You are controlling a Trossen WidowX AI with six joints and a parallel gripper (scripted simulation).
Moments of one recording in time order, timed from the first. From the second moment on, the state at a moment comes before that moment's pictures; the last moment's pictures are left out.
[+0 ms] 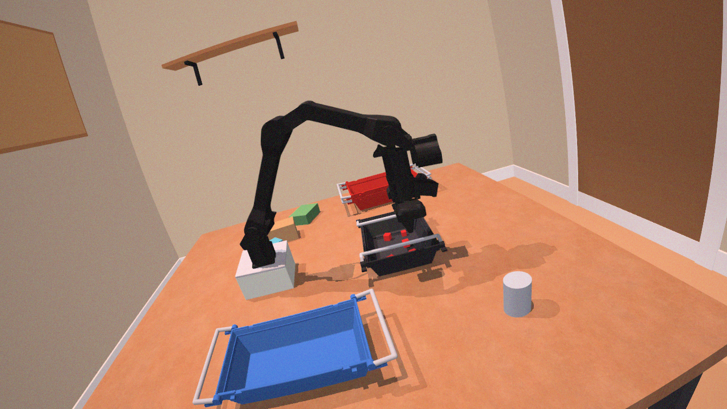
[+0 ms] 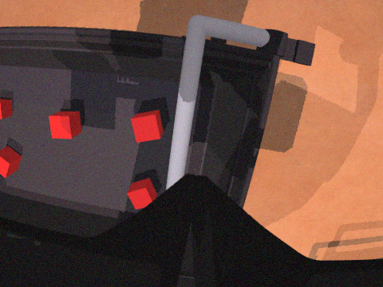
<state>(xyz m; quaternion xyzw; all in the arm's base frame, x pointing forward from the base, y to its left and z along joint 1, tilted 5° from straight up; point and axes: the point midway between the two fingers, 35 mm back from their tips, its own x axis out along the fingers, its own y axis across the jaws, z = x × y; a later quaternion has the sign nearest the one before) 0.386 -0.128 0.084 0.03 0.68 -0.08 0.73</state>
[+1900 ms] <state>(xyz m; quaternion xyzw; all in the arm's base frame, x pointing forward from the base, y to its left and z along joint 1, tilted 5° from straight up) 0.174 -0.275 0.123 0.63 0.27 -0.63 0.36</state>
